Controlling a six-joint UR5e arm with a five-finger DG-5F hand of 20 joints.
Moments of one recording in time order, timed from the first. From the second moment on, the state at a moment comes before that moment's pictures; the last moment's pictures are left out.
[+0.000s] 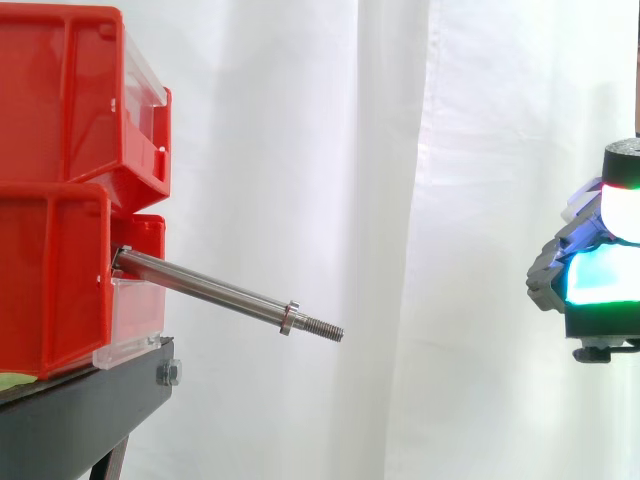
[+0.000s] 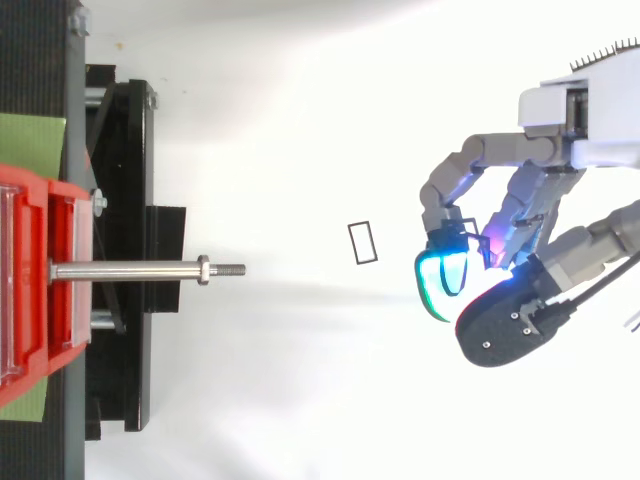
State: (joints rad) arm 0.09 -2.15 -1.07 -3.62 -1.57 -0.12
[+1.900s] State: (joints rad) arm 0.09 -2.15 -0.96 -3.92 -1.62 -0.10
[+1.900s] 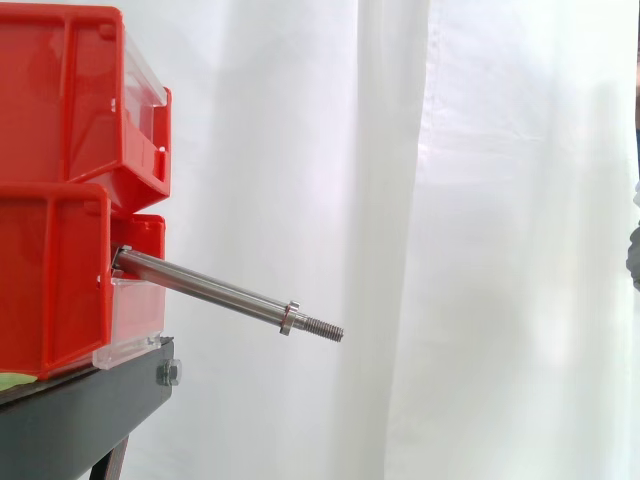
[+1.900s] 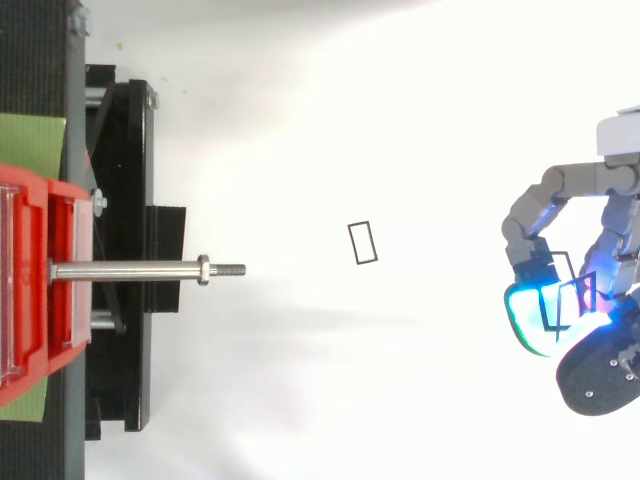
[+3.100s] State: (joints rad) arm 0.12 -2.07 -1.13 -3.59 -1.43 -0.69
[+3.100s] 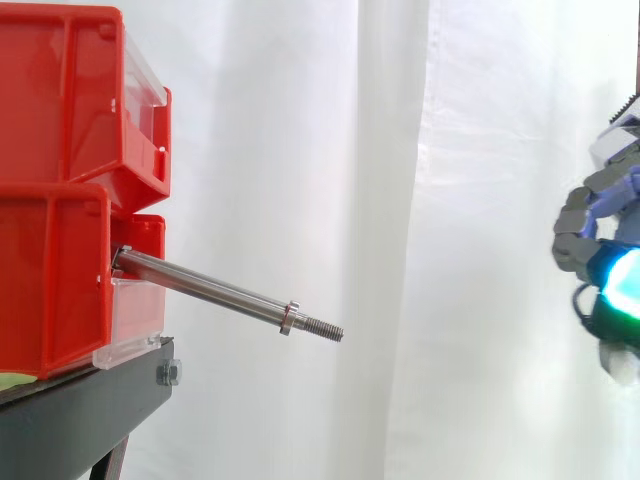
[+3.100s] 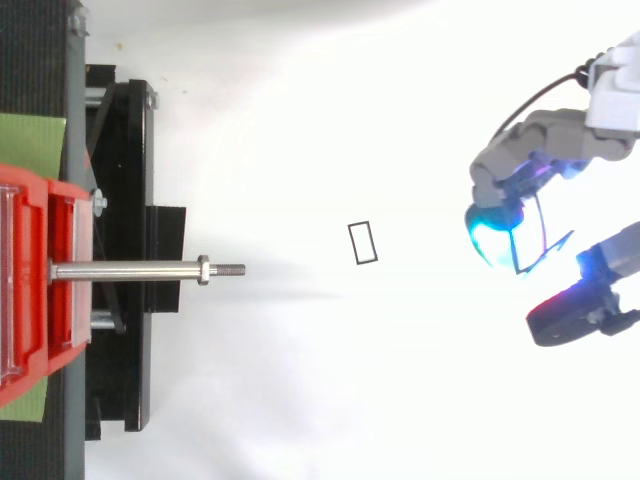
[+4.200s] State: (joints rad) arm 0.12 -2.07 -1.22 -3.19 -1.53 -0.86
